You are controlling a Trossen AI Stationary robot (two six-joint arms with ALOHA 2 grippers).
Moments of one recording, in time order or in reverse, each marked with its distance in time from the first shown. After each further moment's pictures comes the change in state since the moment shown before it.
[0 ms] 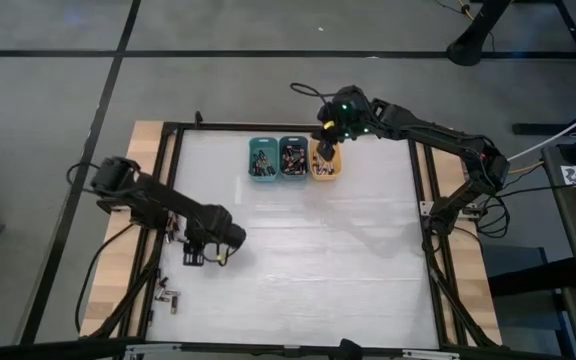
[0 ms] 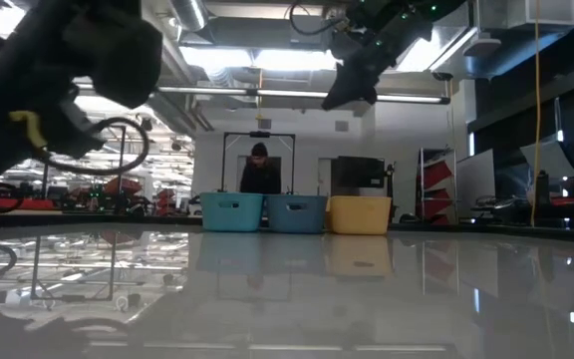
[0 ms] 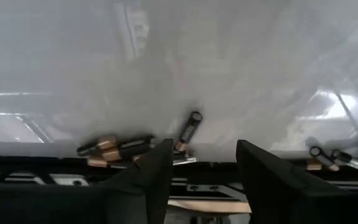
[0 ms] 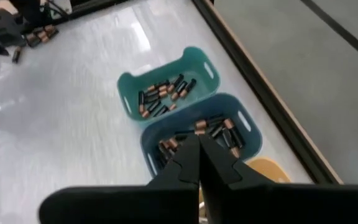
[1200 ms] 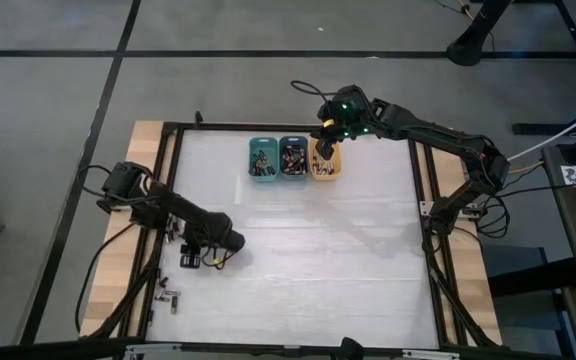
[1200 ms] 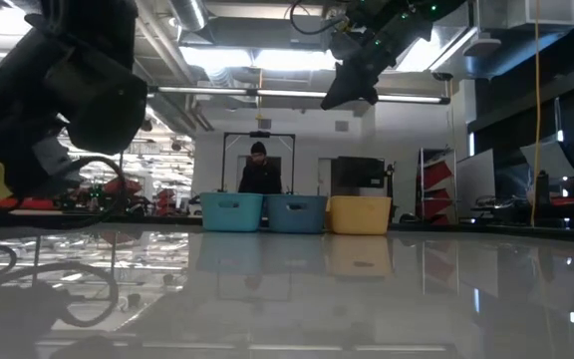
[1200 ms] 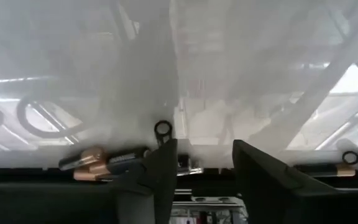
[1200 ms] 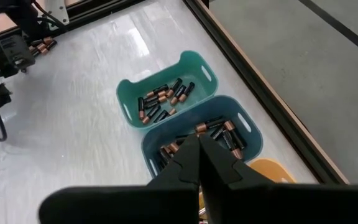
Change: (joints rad) left arm -0.027 0.106 -0.075 0.070 0.024 0.043; right arm 0.000 0.000 0.000 0.012 0.009 0.052
